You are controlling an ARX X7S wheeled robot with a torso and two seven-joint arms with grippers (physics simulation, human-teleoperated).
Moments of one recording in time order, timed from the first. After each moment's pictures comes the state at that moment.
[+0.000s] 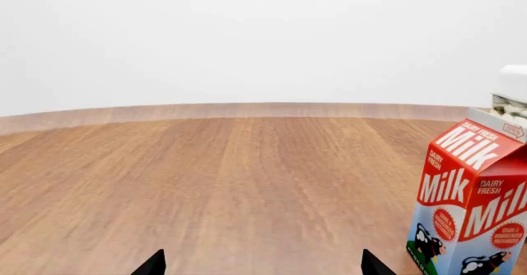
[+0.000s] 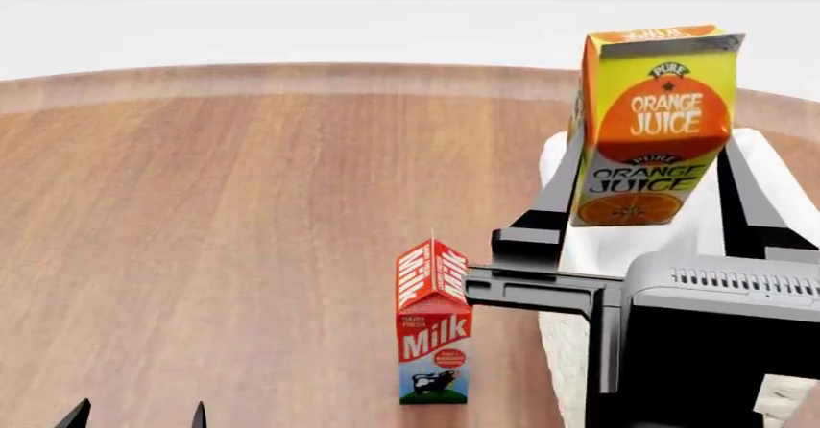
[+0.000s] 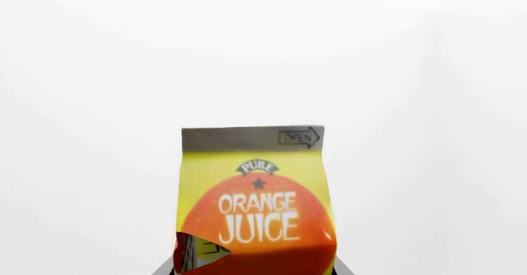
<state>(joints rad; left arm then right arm) -0.05 -0.29 0.36 -0.02 -0.29 0.07 -0.34 0.41 0.43 -0.23 -0.73 0.34 0.60 0.57</state>
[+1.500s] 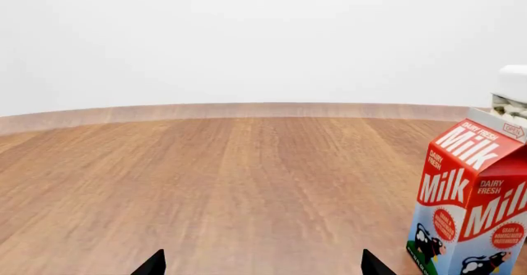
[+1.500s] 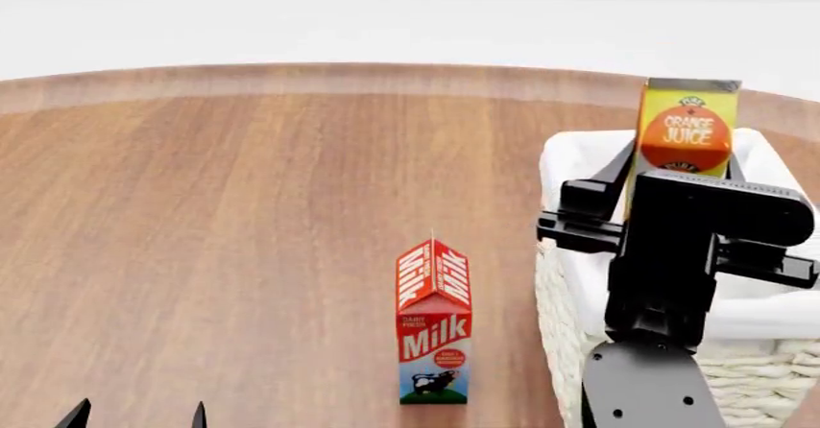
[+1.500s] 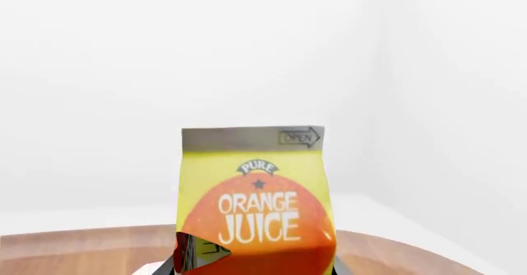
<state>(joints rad) -0.06 -0.30 0.38 -0.03 -0.30 0.08 -0.36 0.67 0.30 -0.27 0.22 0.24 0.21 0.49</state>
